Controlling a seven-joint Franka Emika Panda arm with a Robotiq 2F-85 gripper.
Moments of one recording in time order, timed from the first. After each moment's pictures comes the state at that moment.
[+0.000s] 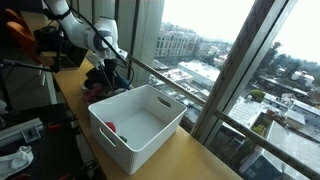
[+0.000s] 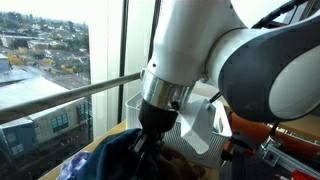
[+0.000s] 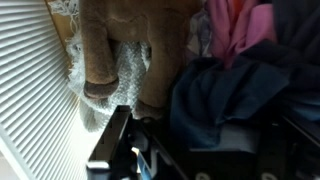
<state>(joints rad) 0.26 0.45 0.18 -2.05 -0.24 2.61 0.50</state>
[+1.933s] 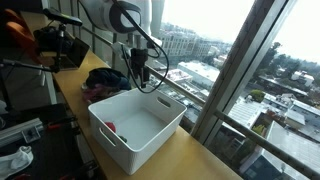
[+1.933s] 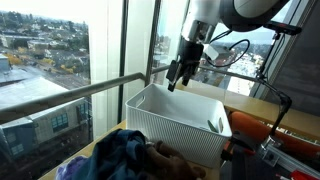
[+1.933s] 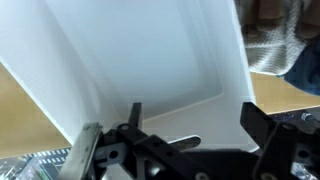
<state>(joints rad) 0.09 0.19 -0.01 -2.10 -0.13 2.42 0.30</state>
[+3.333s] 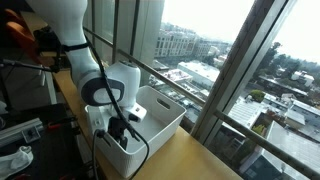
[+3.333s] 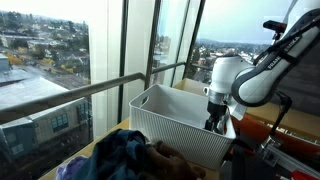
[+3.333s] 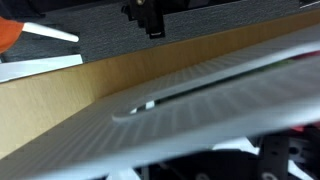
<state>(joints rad) -0.05 0.39 -0.12 -2.43 -0.17 2.72 0.11</state>
